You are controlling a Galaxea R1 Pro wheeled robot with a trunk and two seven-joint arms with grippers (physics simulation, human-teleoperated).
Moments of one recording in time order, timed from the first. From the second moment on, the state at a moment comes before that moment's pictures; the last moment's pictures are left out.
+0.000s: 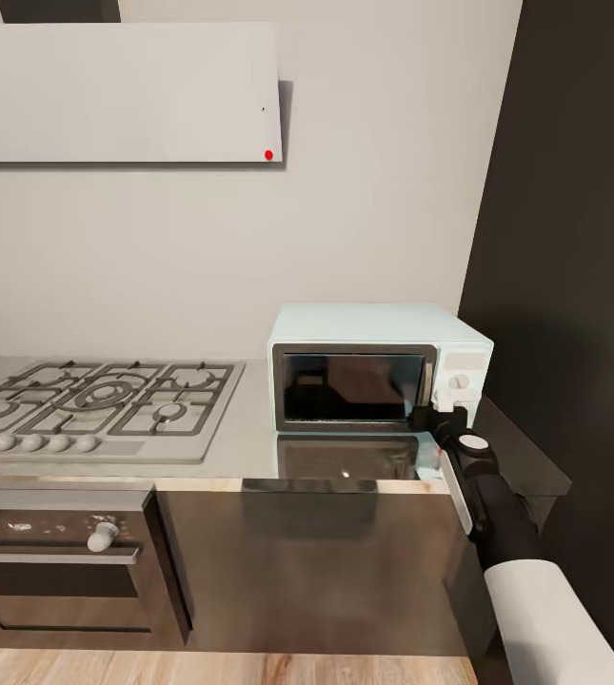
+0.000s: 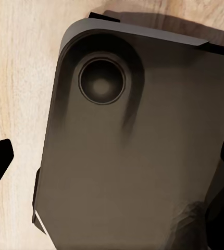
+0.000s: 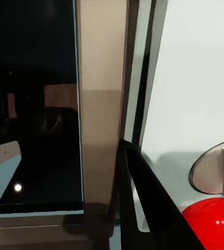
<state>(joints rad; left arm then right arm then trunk) 0.00 -0.01 0.00 -0.05 0.24 -0.04 0.00 -0.69 0.00 -0.06 -1.13 0.09 0.38 -0.03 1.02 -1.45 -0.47</state>
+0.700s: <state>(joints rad) 0.00 -0.01 0.00 -0.04 0.24 -0.04 0.00 -0.73 0.01 -0.03 -1.08 0.03 0.38 -0.04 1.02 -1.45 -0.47</state>
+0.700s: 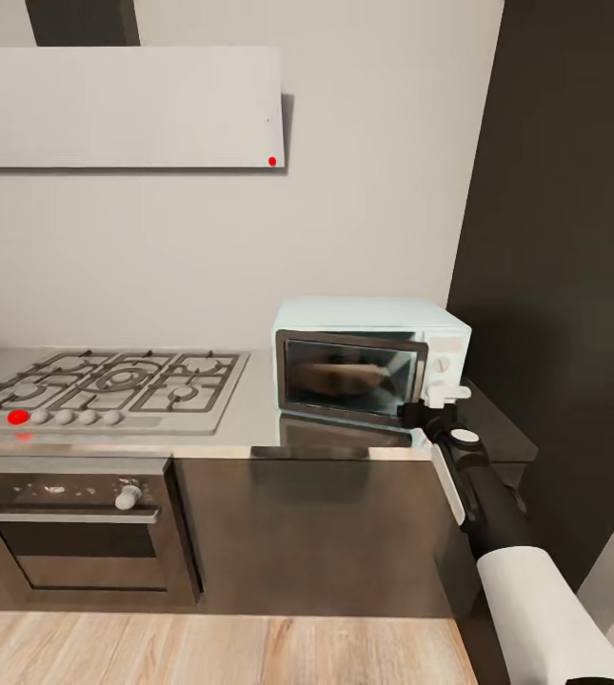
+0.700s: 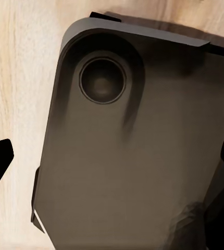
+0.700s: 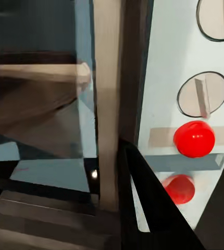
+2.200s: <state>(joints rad) 0.00 -0.01 0.00 -0.04 0.24 -0.04 0.00 -0.73 0.00 -0.04 -1.09 0.07 0.40 -0.02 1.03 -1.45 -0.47</state>
